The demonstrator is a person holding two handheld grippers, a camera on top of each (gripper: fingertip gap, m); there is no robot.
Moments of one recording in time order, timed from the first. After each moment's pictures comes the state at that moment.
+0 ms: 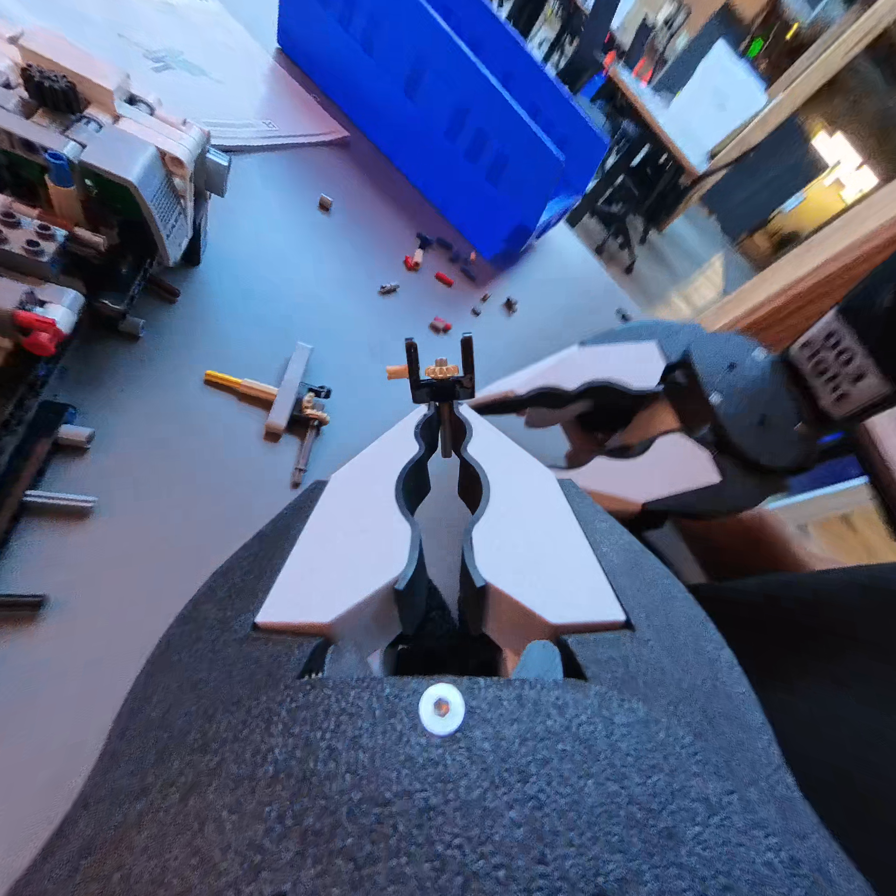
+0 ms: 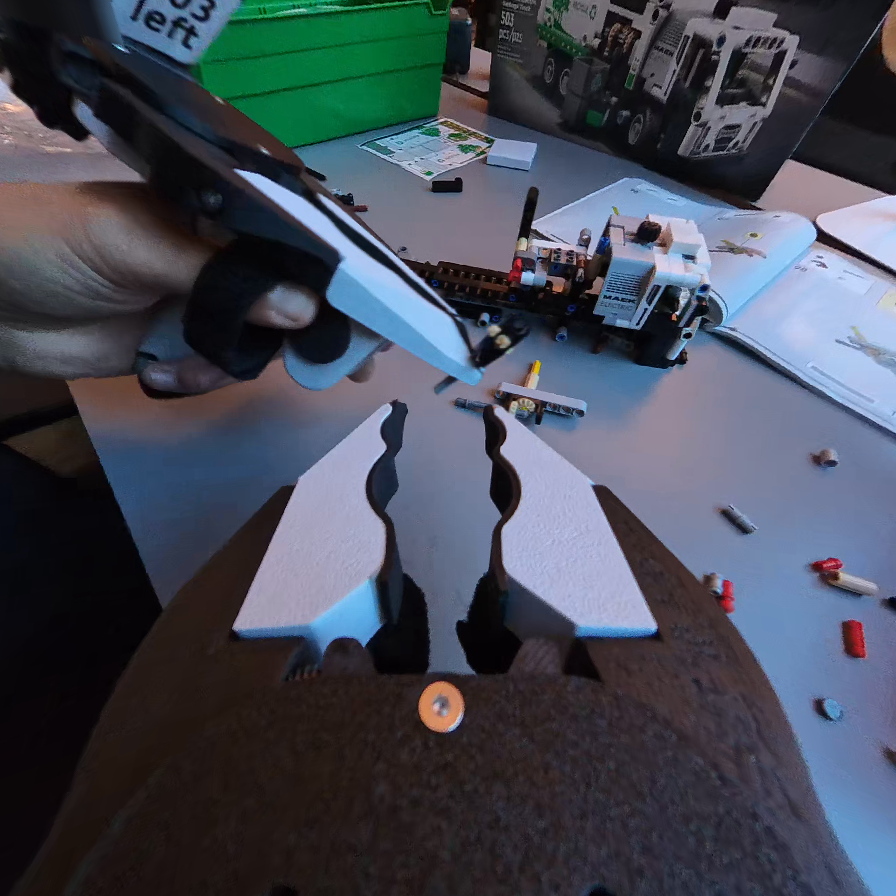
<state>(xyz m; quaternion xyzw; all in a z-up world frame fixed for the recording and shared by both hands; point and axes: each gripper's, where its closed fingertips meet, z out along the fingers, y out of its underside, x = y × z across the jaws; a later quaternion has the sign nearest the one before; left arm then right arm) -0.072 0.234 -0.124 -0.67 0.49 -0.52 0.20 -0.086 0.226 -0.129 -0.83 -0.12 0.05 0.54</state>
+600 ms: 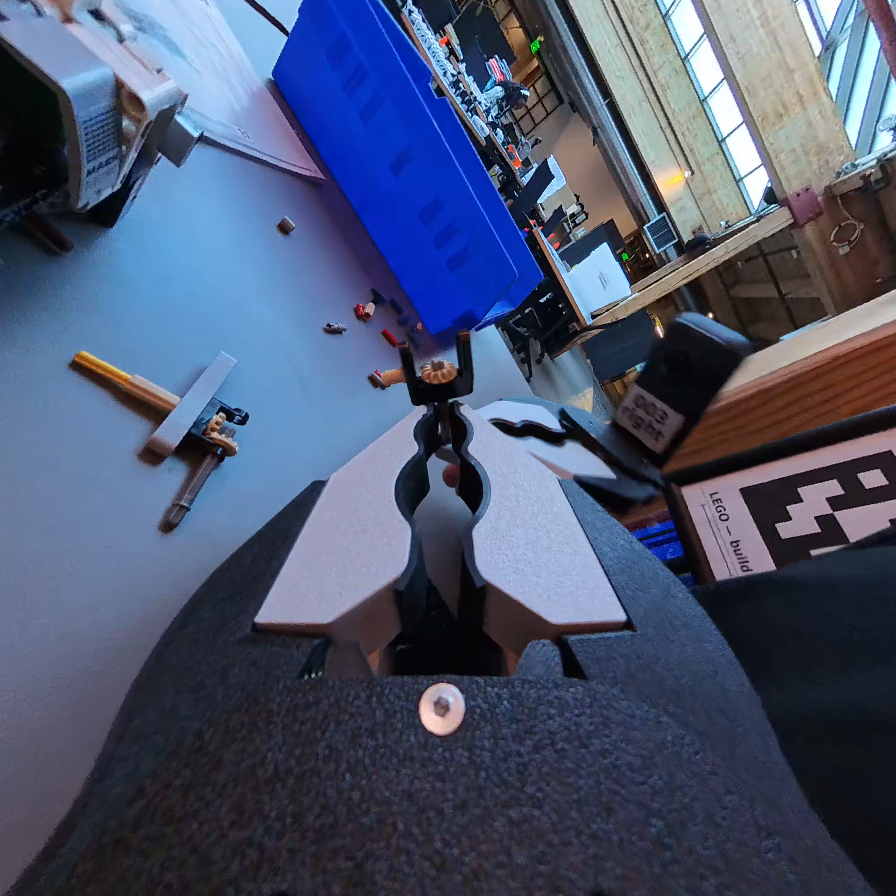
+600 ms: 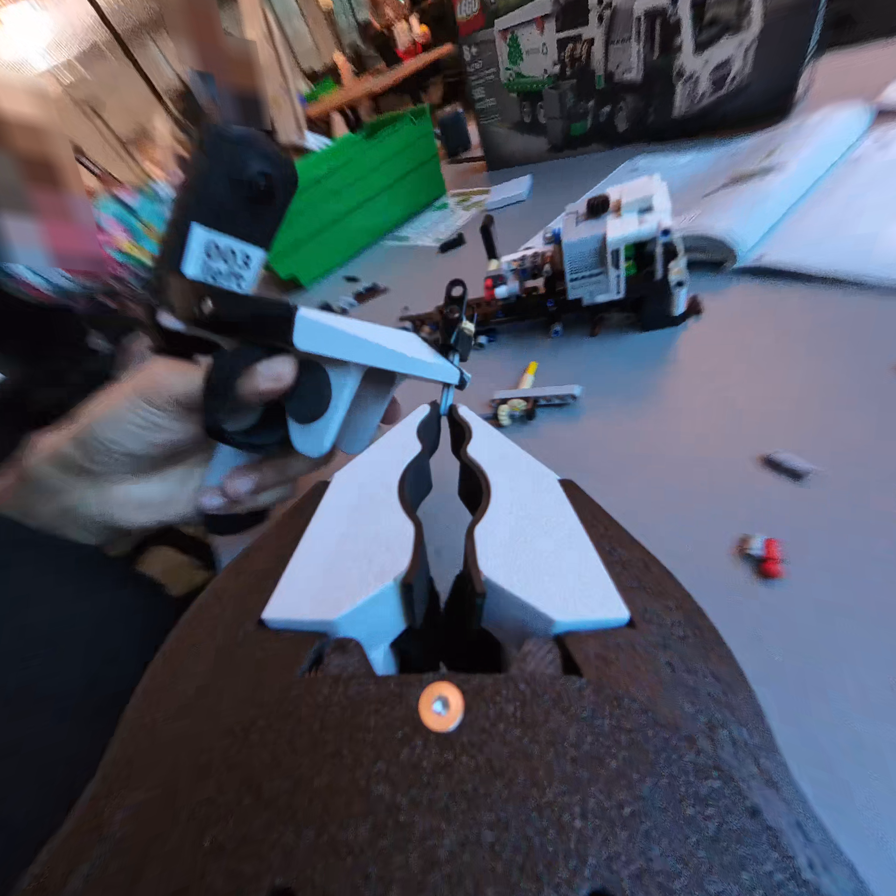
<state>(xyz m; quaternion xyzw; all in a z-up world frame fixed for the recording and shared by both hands) -0.041 0.222 -0.108 -0.69 0.33 -0.63 0.13 -0.056 0.224 -0.119 -0.79 0.00 0.23 0.57</state>
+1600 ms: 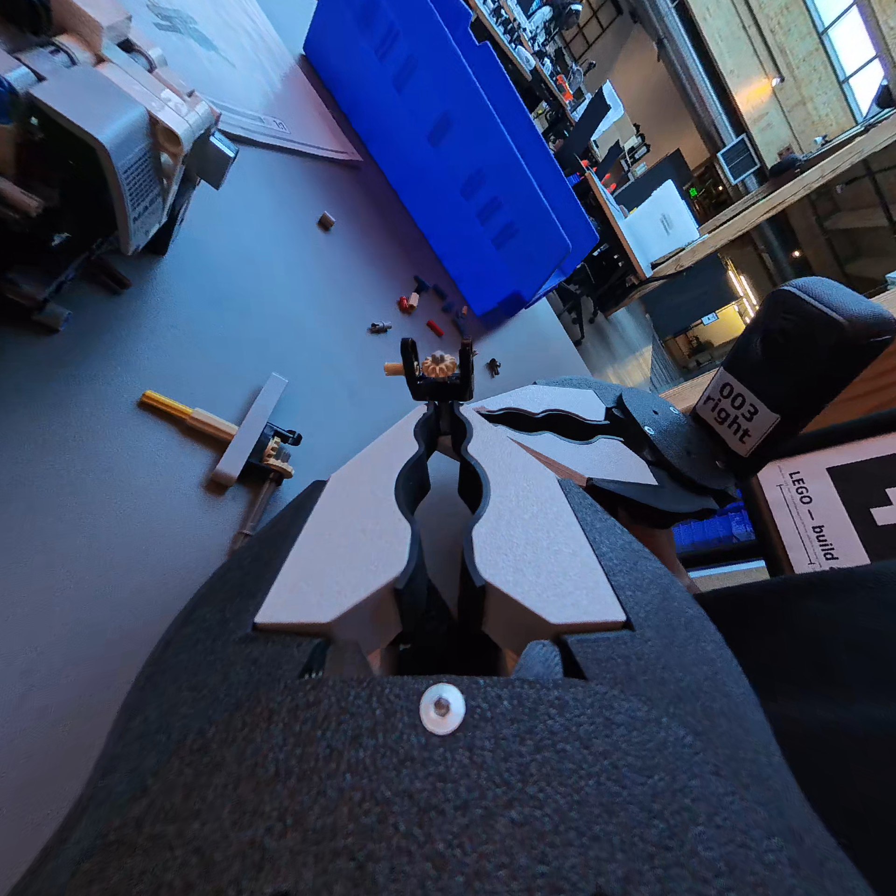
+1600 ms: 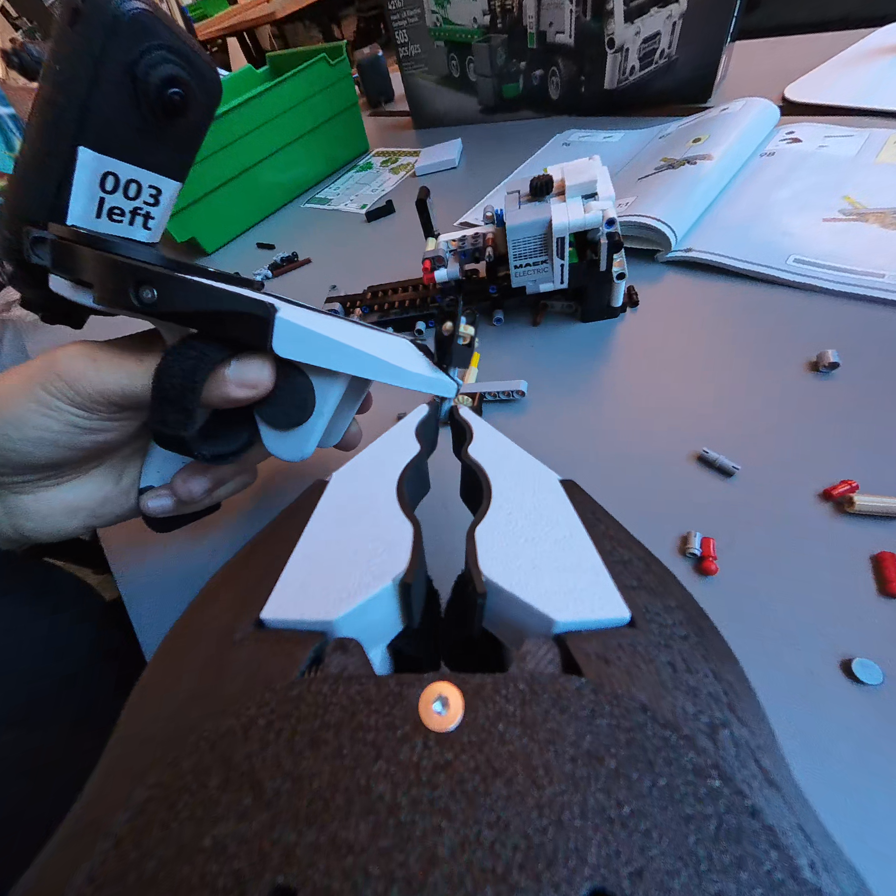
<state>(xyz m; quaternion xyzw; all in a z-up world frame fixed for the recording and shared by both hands) -0.031 0.235 -0.124 -0.71 0.38 -0.58 0.15 -0.042 0.241 -0.135 -0.83 0.01 0.14 0.54</state>
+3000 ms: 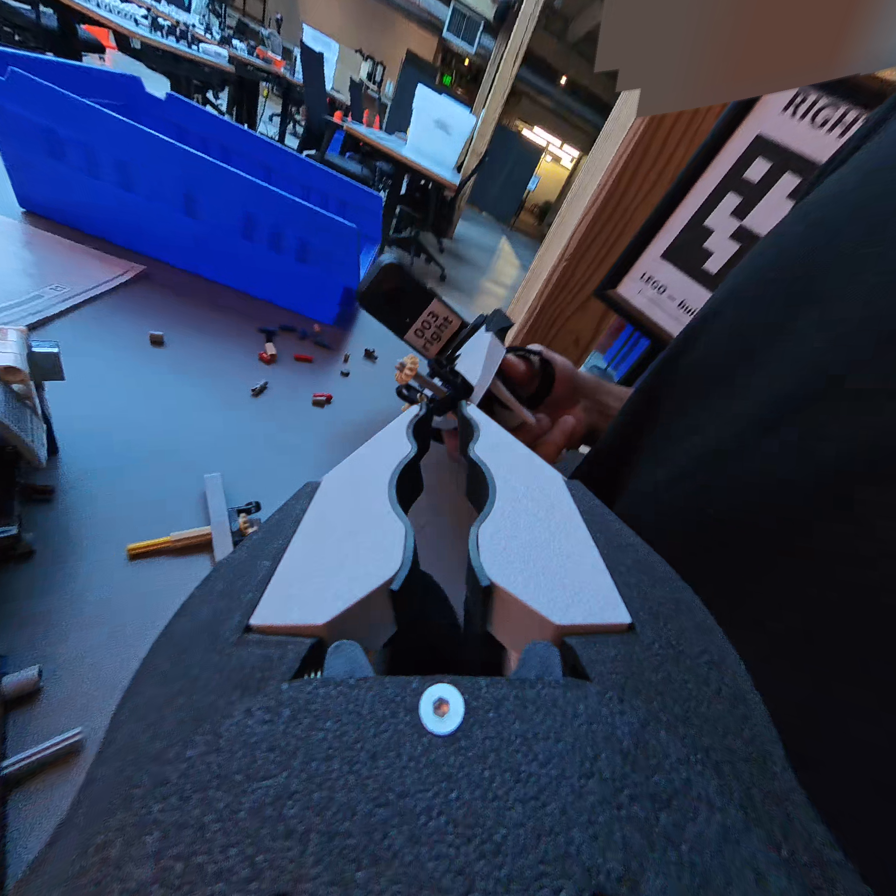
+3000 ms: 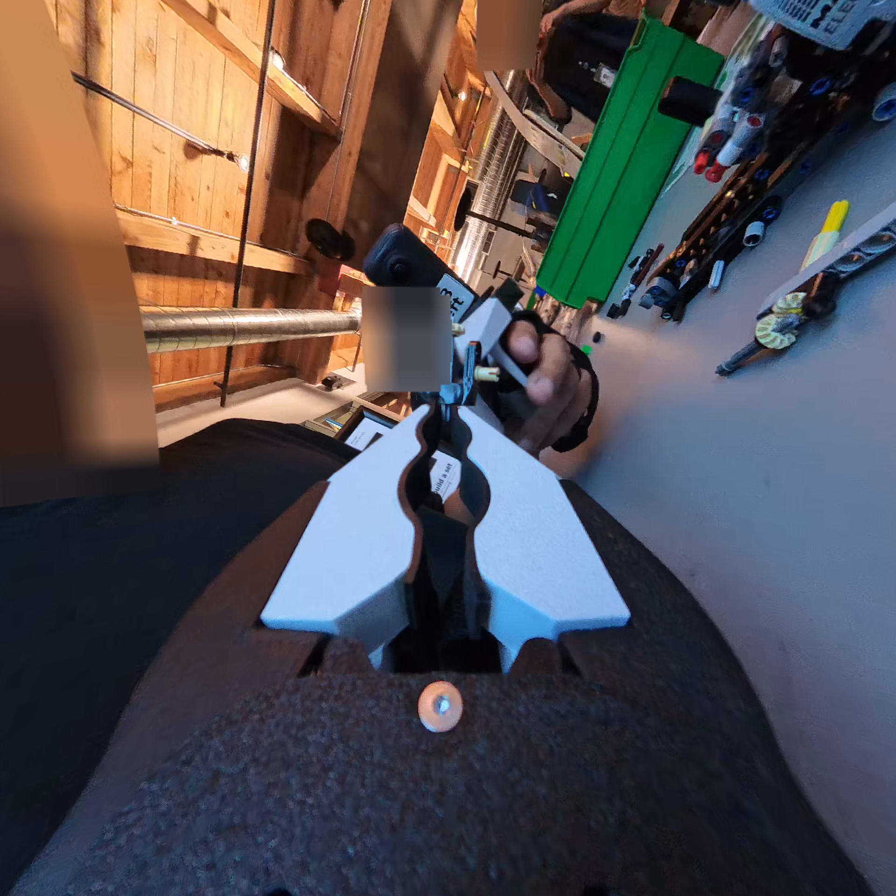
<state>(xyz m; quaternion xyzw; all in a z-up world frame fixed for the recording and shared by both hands) -0.081 0.218 -0.080 -0.46 0.58 -0.65 0.17 -0.086 0.213 -0.082 -0.59 0.14 0.68 0.41</state>
